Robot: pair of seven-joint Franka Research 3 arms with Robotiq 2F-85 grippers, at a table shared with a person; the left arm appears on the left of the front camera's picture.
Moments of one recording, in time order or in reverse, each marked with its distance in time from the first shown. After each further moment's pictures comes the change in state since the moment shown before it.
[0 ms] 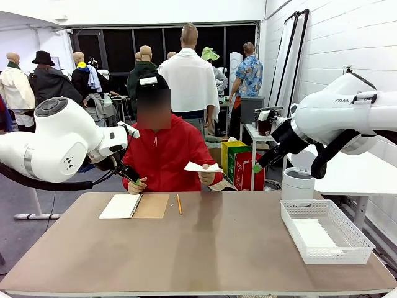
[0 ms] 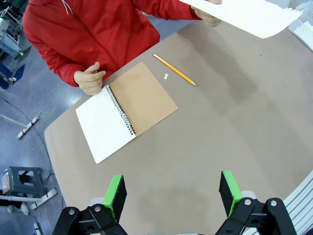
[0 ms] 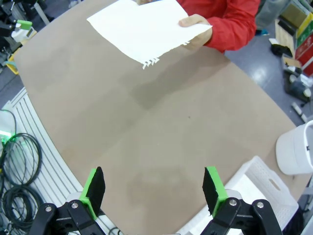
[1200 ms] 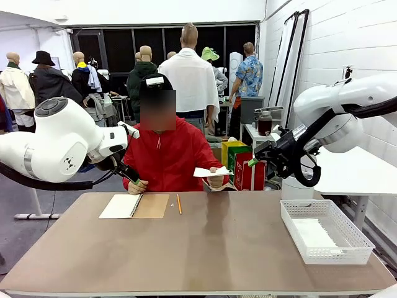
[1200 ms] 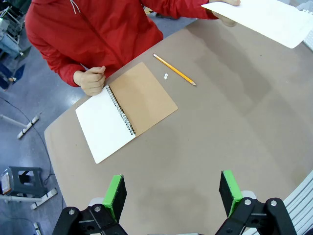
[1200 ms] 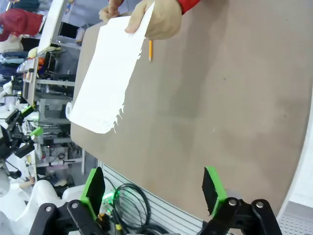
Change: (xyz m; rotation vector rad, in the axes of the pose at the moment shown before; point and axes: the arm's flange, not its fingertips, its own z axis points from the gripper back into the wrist) left arm 0.000 0.000 0.000 0.000 0.000 0.000; right arm -0.010 -0.075 -0.057 0.252 0.064 -0.852
